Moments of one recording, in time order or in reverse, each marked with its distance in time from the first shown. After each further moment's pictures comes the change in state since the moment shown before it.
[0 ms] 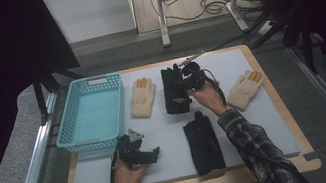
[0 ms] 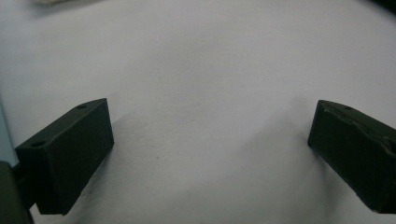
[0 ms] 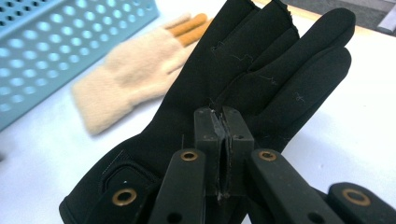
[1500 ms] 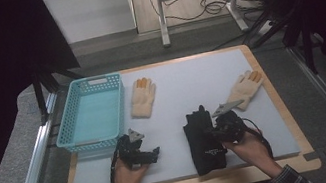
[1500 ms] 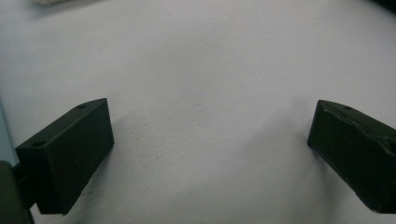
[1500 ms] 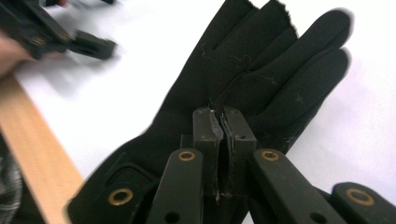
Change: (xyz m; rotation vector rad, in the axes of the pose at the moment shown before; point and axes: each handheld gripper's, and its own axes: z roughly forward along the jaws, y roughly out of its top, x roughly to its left) left arm 0.000 0.000 0.000 0.001 0.000 0.000; right arm 0.085 -0.137 -0.116 0.091 0.016 -0.026
